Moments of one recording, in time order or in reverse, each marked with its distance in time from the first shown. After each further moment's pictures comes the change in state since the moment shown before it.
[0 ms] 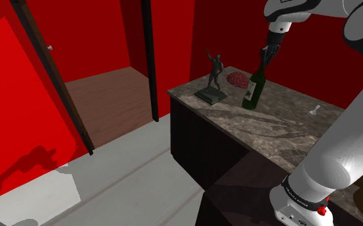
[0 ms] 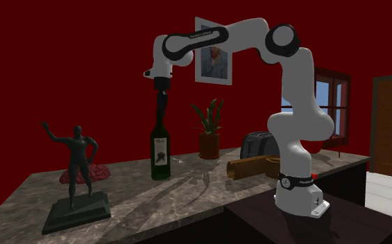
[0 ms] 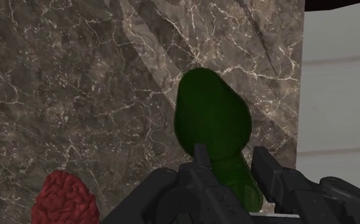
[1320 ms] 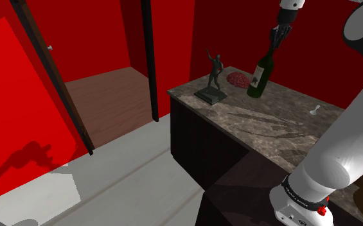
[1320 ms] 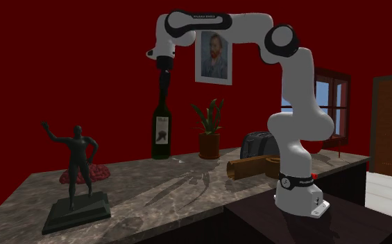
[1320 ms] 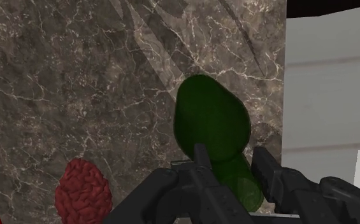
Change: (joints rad) arm -0.011 0.001 -0.011 0.242 0.002 -0.241 -0.022
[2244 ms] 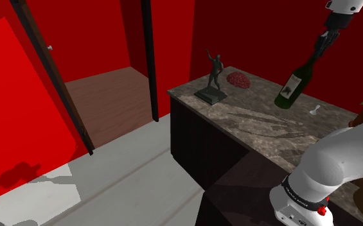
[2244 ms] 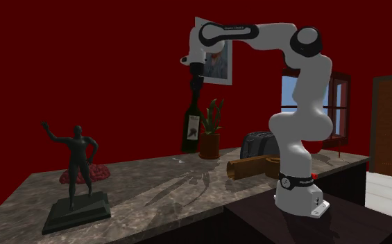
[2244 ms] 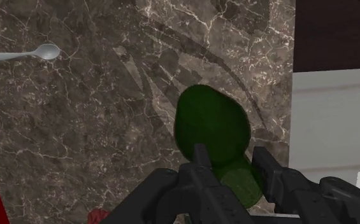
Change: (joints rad) arm -0.103 -0.409 -0.028 -0.319 -0.239 -0.012 -0.097
